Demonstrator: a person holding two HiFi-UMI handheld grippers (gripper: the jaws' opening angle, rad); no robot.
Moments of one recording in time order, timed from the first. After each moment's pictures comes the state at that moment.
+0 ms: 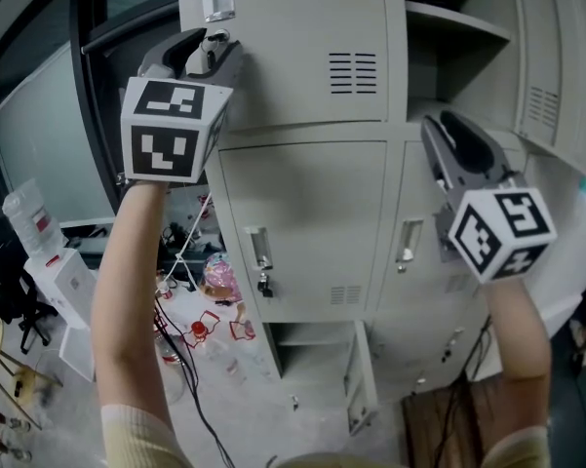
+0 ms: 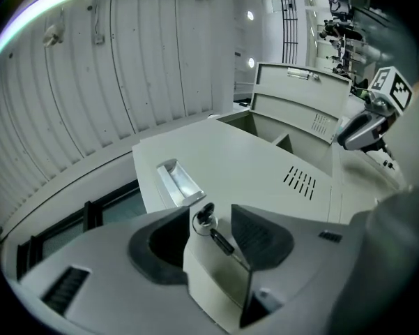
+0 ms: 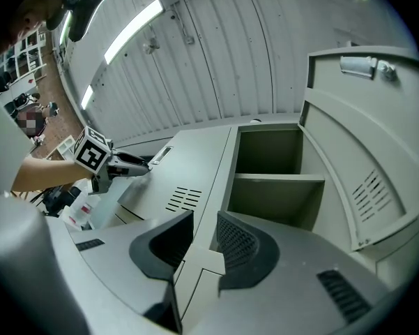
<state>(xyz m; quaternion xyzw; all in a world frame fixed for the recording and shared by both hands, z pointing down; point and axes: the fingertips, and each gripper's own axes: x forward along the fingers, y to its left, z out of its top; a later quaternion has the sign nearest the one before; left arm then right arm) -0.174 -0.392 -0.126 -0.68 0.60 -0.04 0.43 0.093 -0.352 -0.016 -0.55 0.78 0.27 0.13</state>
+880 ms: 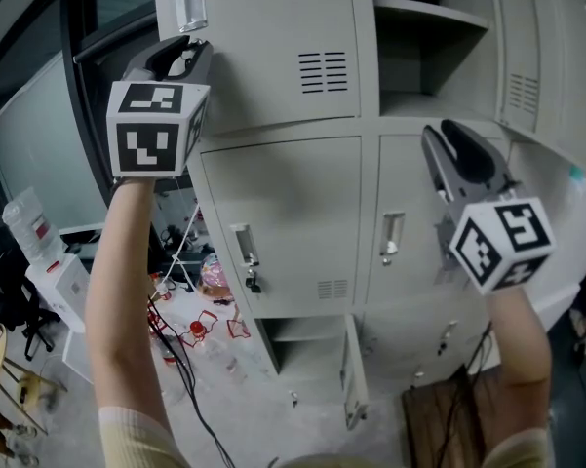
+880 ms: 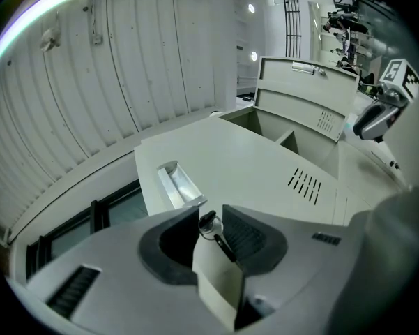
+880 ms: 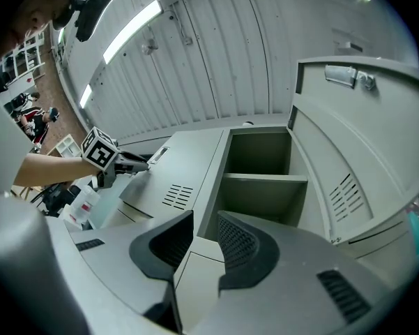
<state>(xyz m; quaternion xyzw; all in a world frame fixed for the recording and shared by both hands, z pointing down) -0.167 -0.389 -0.131 -0.67 0.62 -0.05 0.41 0.127 -0.329 0.000 -0.55 0.78 0.26 0.13</state>
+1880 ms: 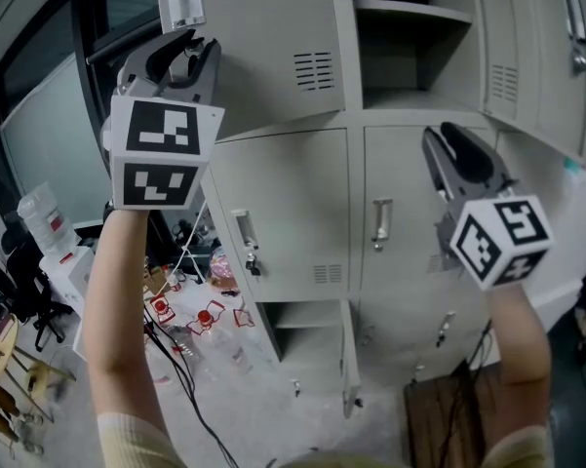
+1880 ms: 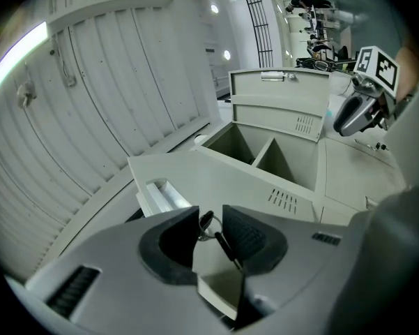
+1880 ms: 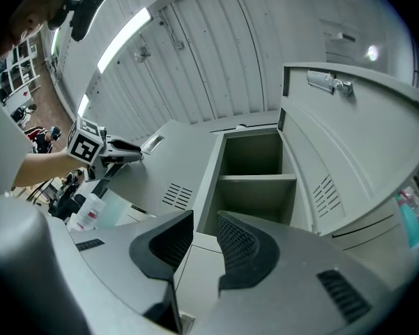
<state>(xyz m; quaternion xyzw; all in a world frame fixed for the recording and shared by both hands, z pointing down) -0.116 -0.290 -0.132 -0.60 0.61 -0.09 0.51 0.155 -0.295 0.010 -0.54 0.80 0.24 0.14</state>
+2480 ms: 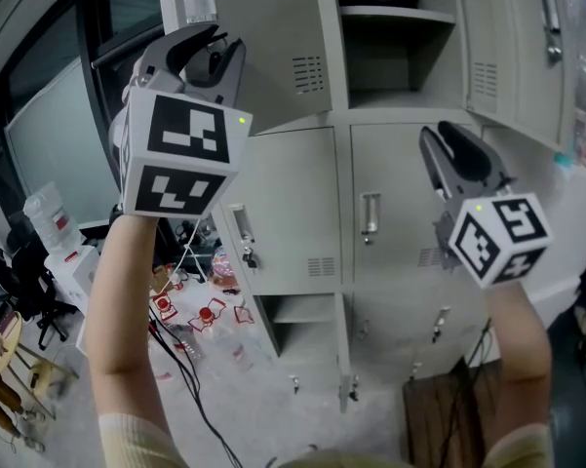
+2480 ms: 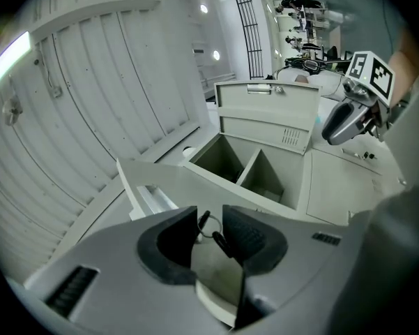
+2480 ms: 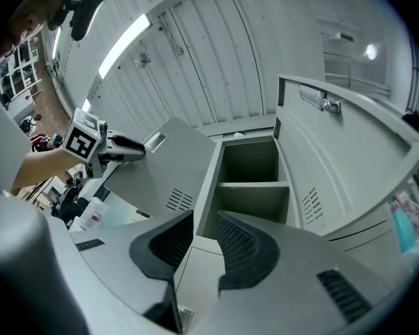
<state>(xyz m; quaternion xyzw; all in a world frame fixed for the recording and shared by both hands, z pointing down) -0.060 -0.243 -0.126 -0.60 0.59 -0.12 0.52 0.175 -0.262 0.010 -0.54 0.80 0.24 0.15</state>
